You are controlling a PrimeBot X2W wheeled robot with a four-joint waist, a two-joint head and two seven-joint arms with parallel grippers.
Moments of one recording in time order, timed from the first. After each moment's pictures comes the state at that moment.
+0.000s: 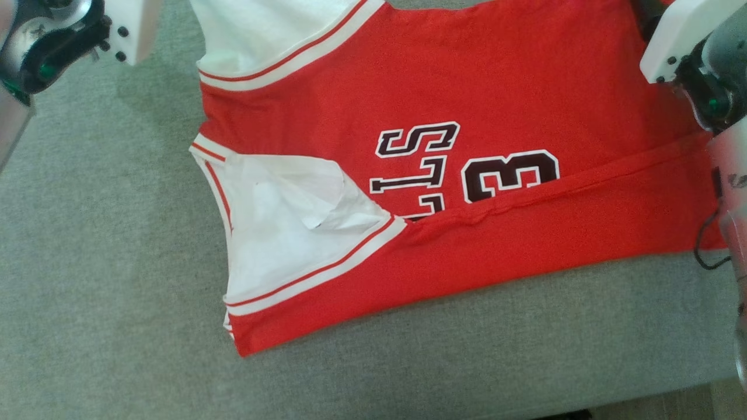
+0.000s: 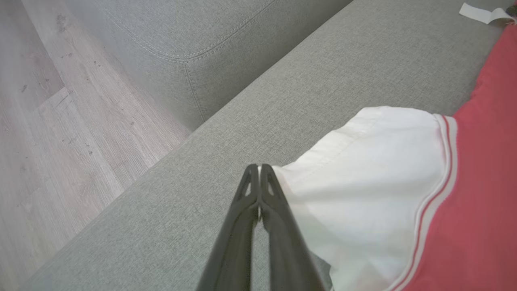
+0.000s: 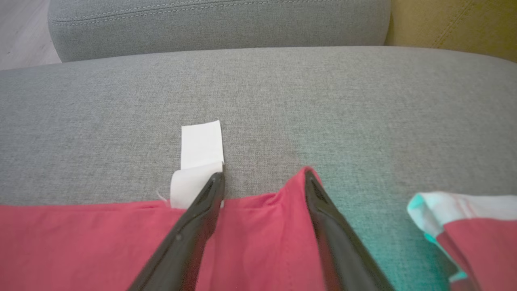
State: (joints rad) left arm -1.31 0.62 -0.91 0.31 -0.83 -0.13 0.73; right arm -0.98 -0.29 0.18 0.72 0.34 0.13 0.37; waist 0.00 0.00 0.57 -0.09
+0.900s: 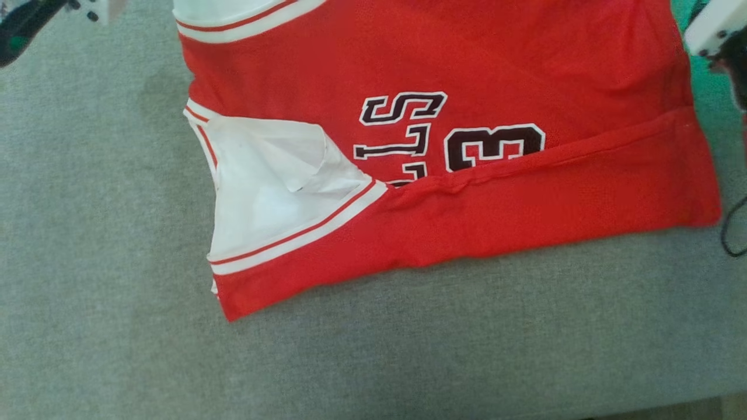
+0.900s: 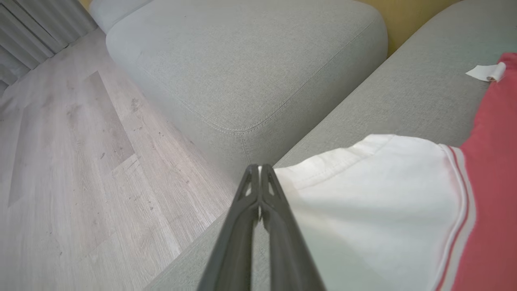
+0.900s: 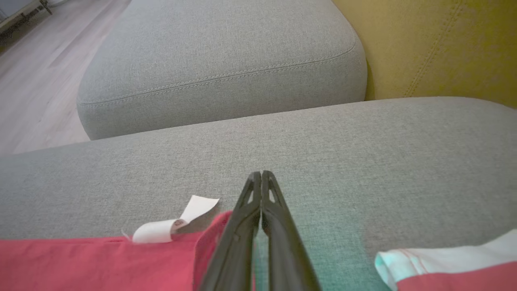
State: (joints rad) left arm -1.42 0.65 -1.00 0.37 -0.78 -0.13 0.41; right arm -1.02 -0.34 0.17 0.78 0.47 0.13 0.23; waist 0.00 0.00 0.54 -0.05
